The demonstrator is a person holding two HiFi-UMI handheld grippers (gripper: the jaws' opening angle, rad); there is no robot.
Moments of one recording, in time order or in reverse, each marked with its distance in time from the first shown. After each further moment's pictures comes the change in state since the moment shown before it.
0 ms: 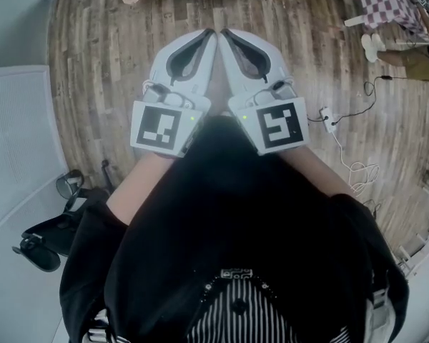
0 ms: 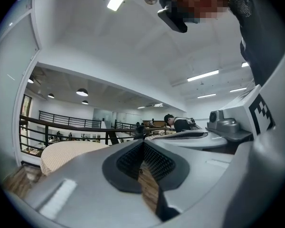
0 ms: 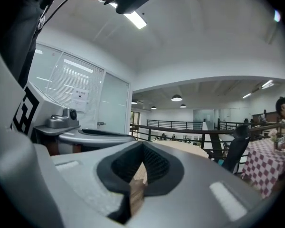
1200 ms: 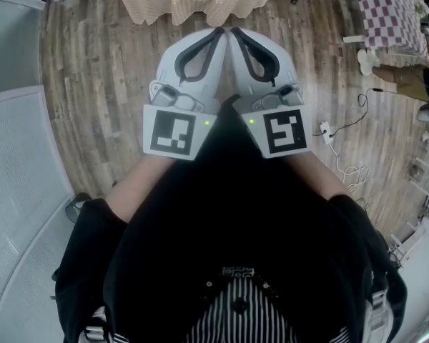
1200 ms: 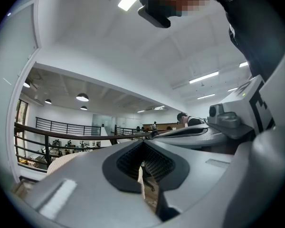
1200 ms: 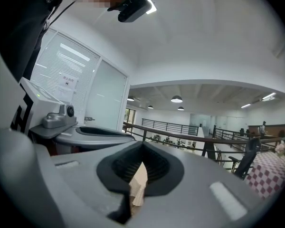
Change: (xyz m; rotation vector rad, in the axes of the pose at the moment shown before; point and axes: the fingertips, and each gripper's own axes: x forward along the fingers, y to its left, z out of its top) left arm 0.071 0.294 0.024 0.060 -0.062 -0.031; right arm 0.302 0.014 0.043 -0.092 0.010 -0.084
